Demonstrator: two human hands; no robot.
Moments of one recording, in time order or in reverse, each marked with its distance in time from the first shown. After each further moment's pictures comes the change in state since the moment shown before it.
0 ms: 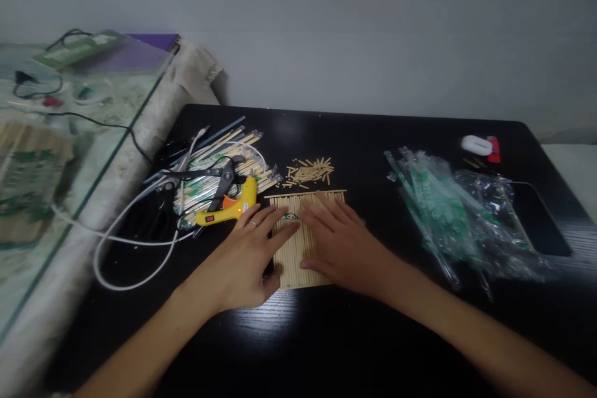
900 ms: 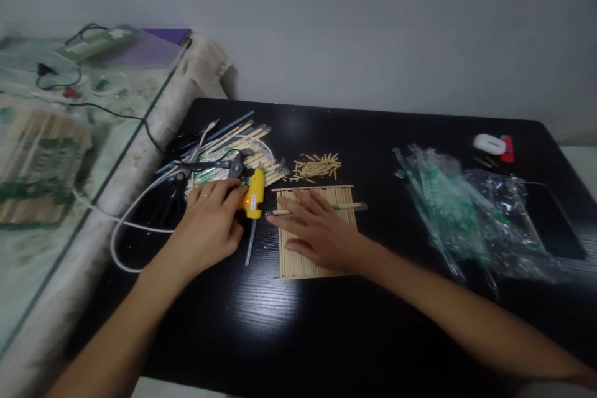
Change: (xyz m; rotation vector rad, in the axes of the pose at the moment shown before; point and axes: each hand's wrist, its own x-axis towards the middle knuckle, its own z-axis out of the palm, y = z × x) left_hand -0.027 -0.047 -0.018 0.405 0.191 -0.302; right_hand 0.033 -0.003 0.029 0.064 0.045 -0.253
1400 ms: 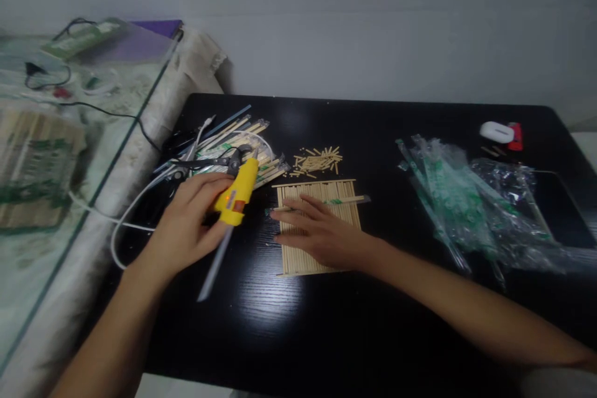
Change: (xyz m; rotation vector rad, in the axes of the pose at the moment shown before) left_hand -0.007 -0.020 -0.017 -0.371 0.184 0.068; right_hand -0.004 0.003 0.008 0.012 0.088 -0.224
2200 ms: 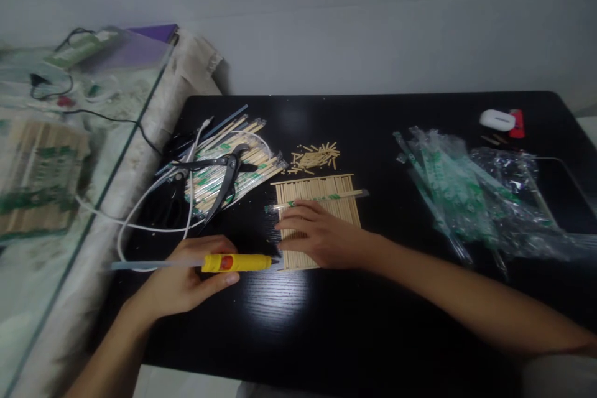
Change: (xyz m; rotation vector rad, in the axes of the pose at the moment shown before) left_hand -0.051 0.011 -0.002 -0.497 -0.406 -0.075; right_hand 0.000 -0.004 0.001 0.072 -0.008 -0.056
